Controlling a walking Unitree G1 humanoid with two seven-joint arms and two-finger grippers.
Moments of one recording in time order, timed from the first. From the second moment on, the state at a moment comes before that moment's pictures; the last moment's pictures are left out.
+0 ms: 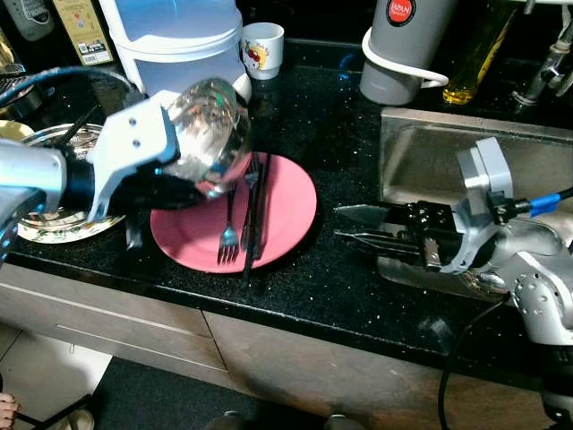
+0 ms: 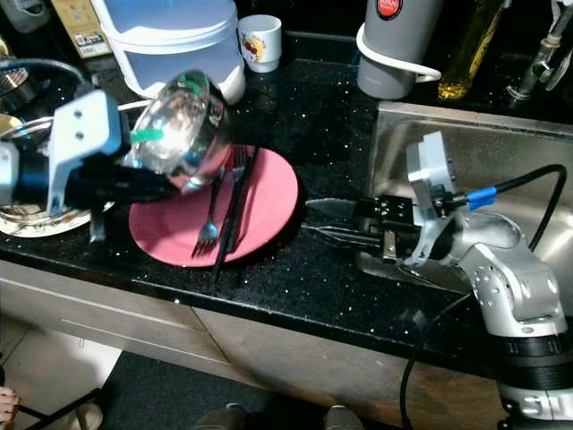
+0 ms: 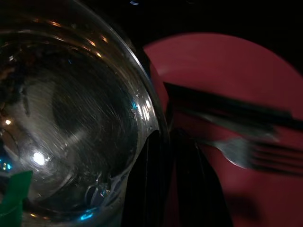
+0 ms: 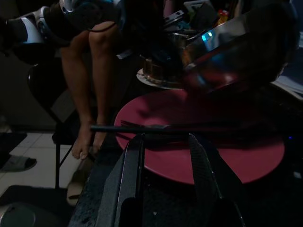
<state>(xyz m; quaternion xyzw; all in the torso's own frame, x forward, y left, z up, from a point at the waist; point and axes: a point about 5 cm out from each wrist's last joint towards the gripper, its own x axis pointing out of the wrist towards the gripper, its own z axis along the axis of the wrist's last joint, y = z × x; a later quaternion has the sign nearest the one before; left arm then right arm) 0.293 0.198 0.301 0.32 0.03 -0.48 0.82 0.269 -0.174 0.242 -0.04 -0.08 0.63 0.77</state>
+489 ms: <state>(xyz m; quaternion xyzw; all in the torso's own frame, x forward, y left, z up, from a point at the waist) 0.306 0.192 0.342 0.30 -0.08 -0.43 0.85 0.274 -0.166 0.245 -0.02 -0.10 0.61 0.79</state>
